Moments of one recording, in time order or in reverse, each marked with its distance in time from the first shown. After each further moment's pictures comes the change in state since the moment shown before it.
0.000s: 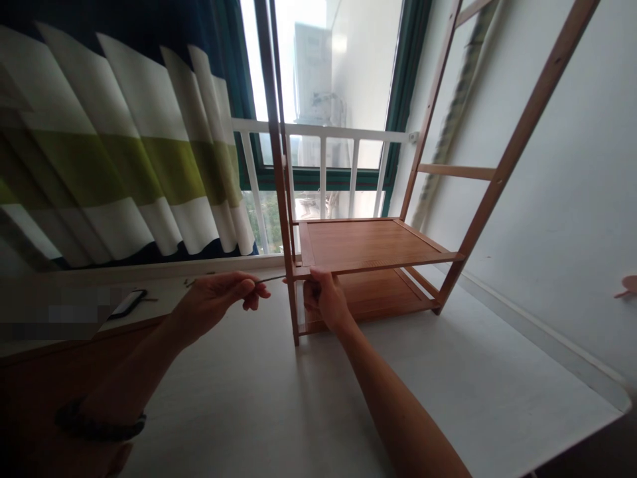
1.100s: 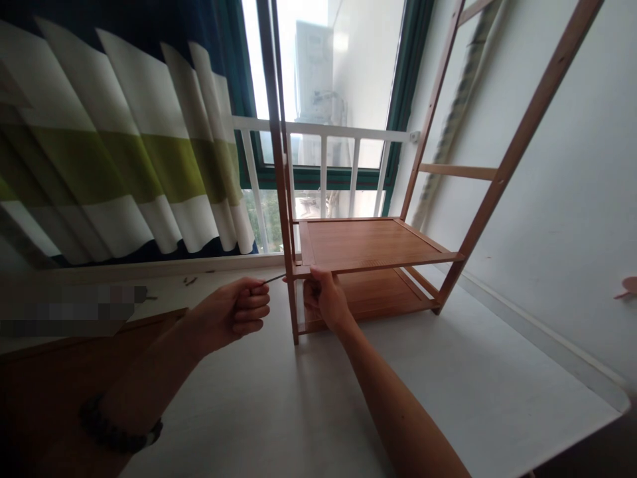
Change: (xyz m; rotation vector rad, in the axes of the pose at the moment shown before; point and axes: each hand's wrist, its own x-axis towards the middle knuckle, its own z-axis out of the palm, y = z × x) left_hand 0.006 0.000 0.021 -0.959 -0.094 -0.703; right_hand -0.001 -0.002 0.001 -0.019 -0.002 -0.012
